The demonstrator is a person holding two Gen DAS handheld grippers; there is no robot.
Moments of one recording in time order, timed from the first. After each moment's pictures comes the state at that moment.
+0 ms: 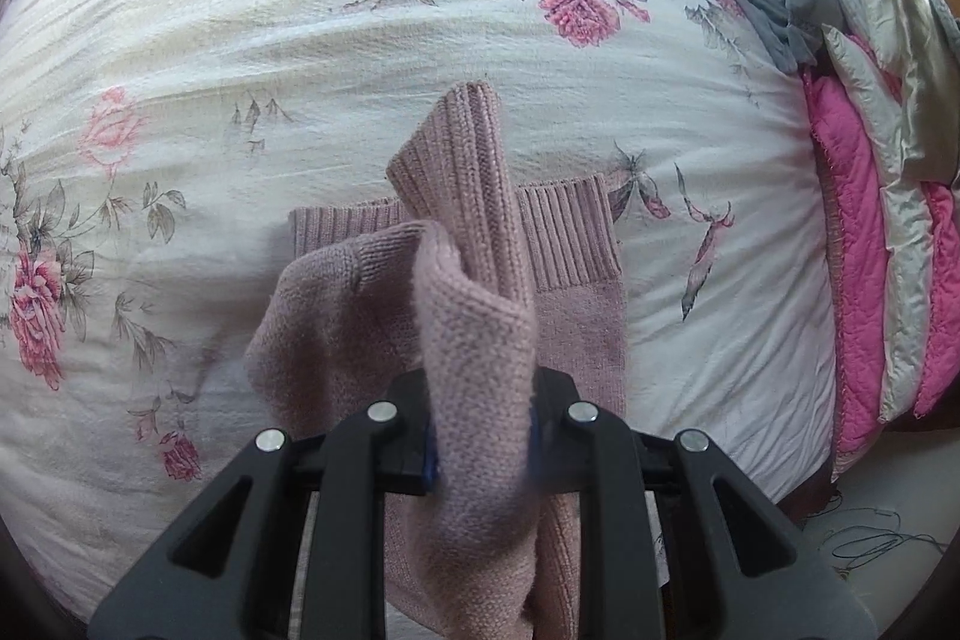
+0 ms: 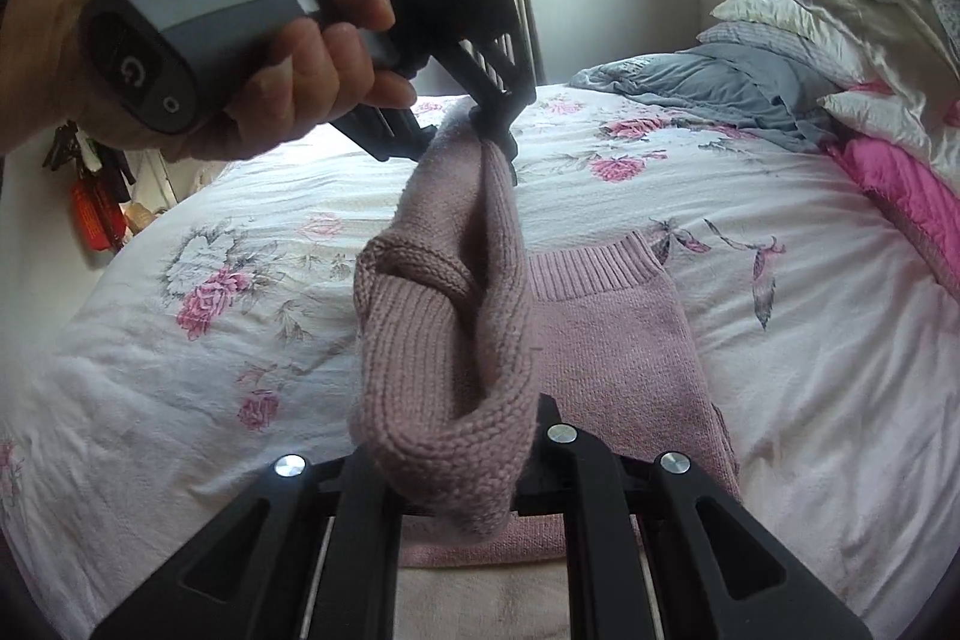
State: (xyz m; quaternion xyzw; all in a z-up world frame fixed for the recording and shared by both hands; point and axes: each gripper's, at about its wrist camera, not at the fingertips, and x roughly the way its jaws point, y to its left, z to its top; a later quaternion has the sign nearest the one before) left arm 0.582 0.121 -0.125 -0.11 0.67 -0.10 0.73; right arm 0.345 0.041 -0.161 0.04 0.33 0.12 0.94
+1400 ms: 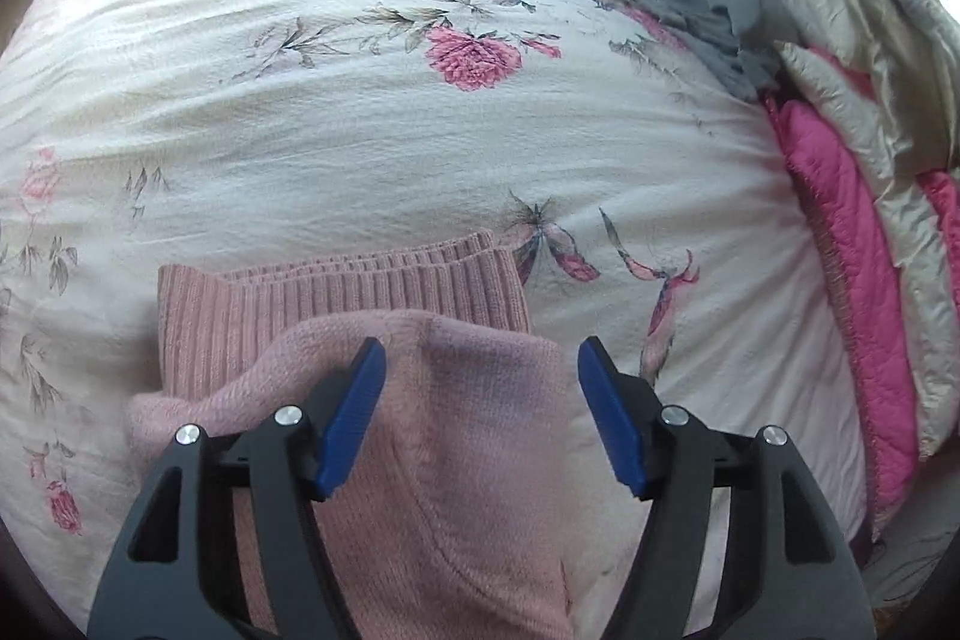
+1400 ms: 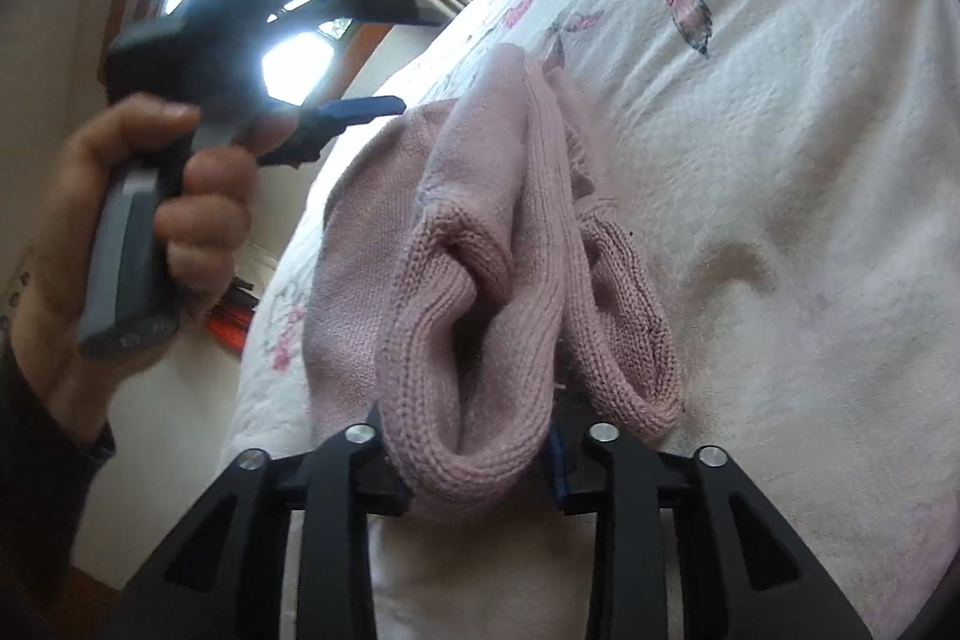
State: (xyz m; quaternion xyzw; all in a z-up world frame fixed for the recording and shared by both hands) left arm 0.556 0.033 -0.158 -0.11 0.54 -0.11 0.82; right arm 0.383 -0.118 -0.278 0.35 0.42 0.25 0.80
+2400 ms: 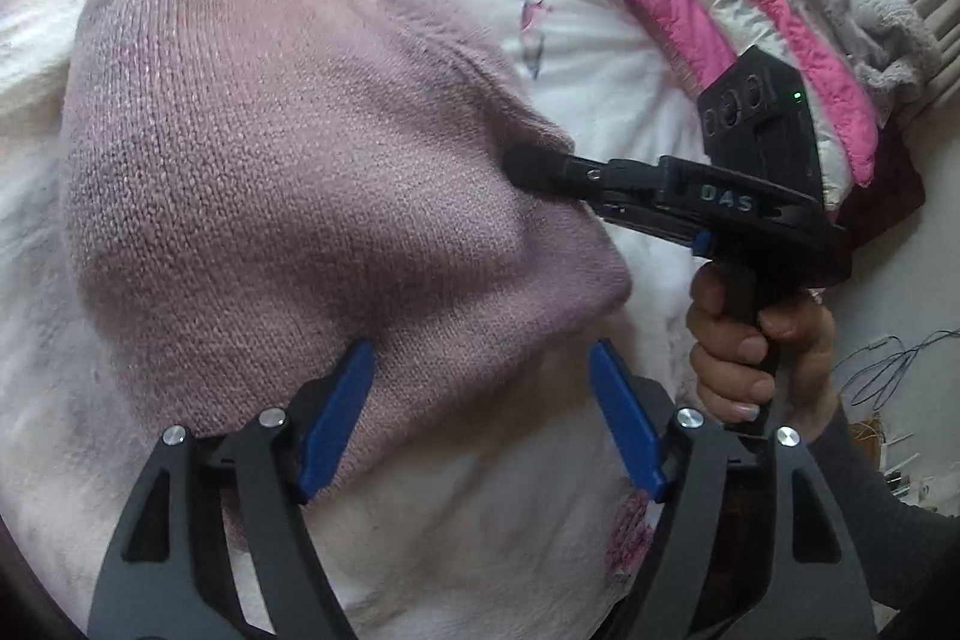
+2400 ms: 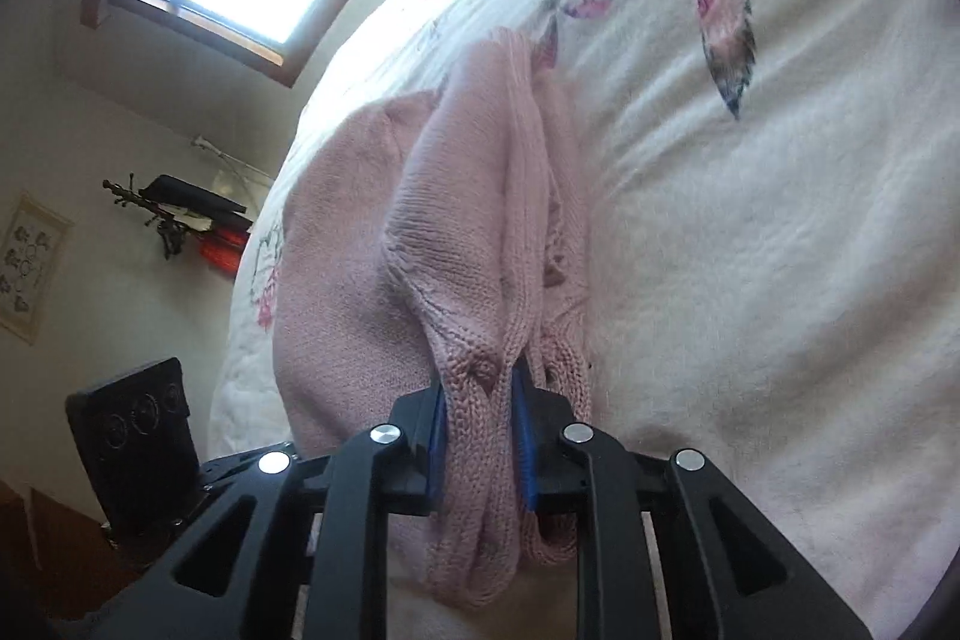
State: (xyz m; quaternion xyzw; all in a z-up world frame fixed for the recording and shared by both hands) left arm 0.390 0.069 -0.240 -0.11 0.57 -0.31 0.75; right arm 0.463 -0.136 -0.268 0.29 0.52 0.29 0.75
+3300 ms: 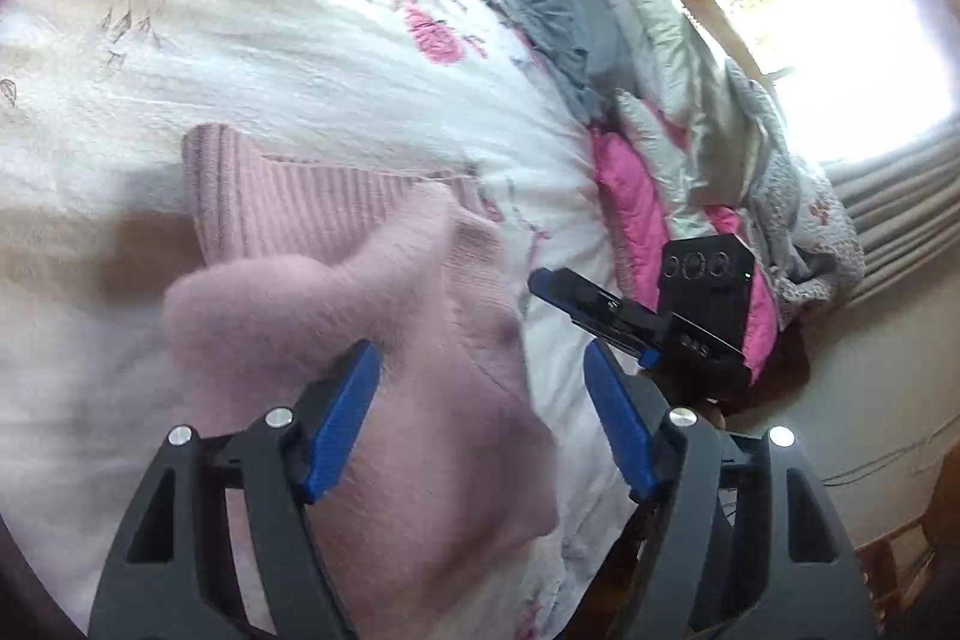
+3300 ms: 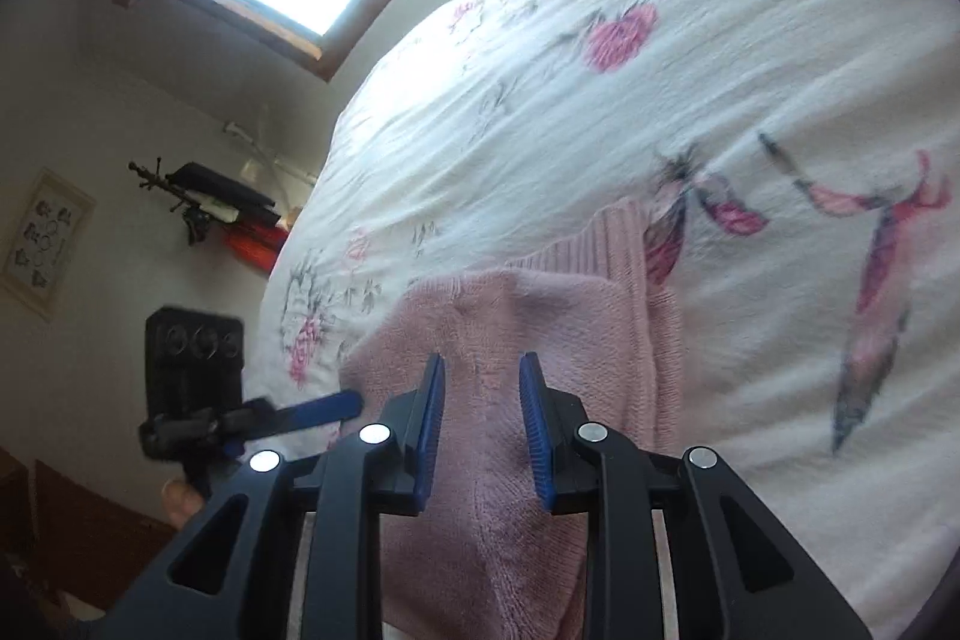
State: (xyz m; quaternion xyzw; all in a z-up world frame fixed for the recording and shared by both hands) left arm 0.520 0.179 -0.225 -0.33 0.52 -0.33 0.72; right arm 0.575 -0.100 -0.217 0.26 0.51 0.34 0.75
